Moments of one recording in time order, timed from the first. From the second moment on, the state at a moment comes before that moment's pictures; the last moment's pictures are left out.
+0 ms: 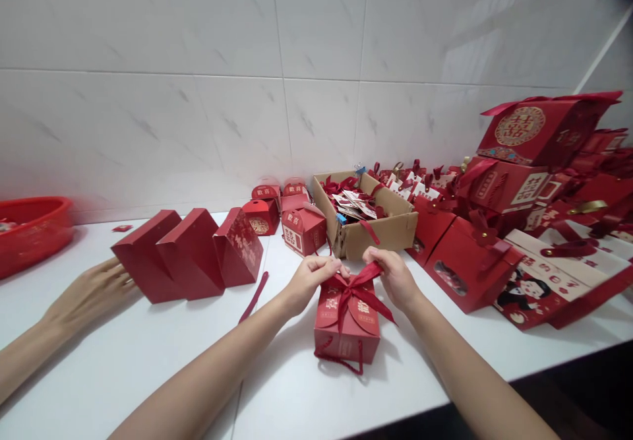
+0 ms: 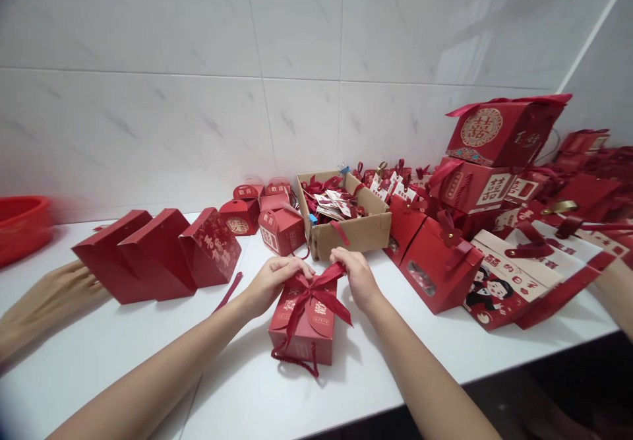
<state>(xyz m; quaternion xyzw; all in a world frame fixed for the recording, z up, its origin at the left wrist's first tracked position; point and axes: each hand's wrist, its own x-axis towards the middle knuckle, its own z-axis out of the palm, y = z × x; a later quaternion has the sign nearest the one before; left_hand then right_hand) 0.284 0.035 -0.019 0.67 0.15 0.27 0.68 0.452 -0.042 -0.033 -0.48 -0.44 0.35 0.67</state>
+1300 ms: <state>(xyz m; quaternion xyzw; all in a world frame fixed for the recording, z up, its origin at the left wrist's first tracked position) 0.290 0.045 -0.074 0.70 0.23 0.34 0.59 0.430 -0.124 -0.083 -0.56 -0.51 0.41 0.51</state>
